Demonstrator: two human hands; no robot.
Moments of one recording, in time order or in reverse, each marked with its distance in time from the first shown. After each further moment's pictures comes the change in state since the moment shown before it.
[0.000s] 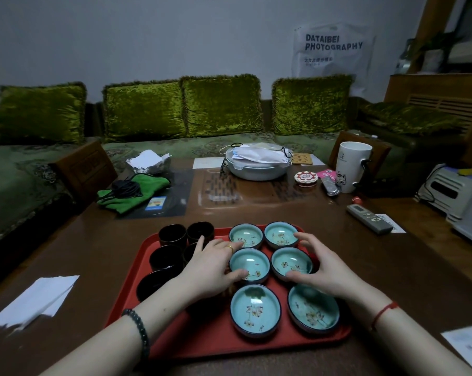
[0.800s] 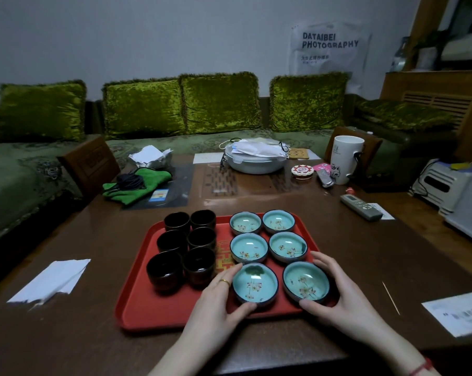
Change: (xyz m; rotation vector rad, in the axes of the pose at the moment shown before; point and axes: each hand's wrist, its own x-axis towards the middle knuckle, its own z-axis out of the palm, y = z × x) left_hand -0.088 0.027 0.057 -0.460 0.255 -0.020; right_hand -0.094 0.008 0.019 0.103 0.119 -0.086
